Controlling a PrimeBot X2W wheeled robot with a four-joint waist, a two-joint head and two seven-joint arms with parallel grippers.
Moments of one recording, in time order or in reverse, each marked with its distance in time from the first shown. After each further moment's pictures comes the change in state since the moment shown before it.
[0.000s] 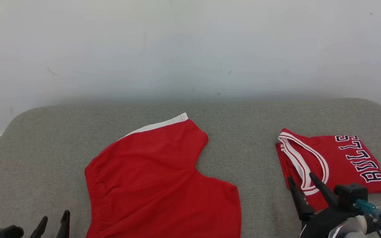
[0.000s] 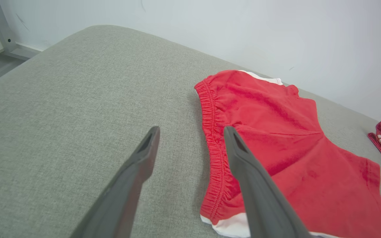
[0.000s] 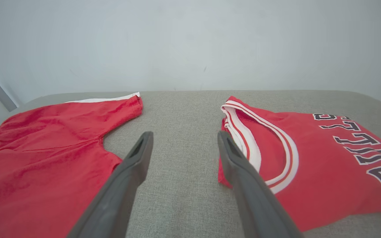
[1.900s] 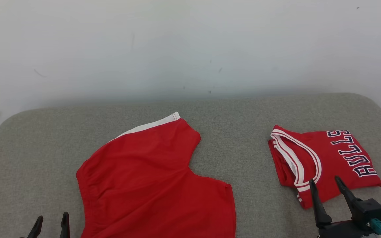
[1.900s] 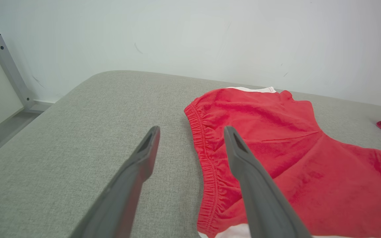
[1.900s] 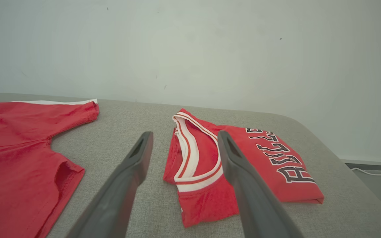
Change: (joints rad) left arm 0.169 -0.139 0.283 -0.141 0.436 0.010 0.000; right arm 0.186 0.092 -0.323 -0.114 -0.392 -0.010 -0.002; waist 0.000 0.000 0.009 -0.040
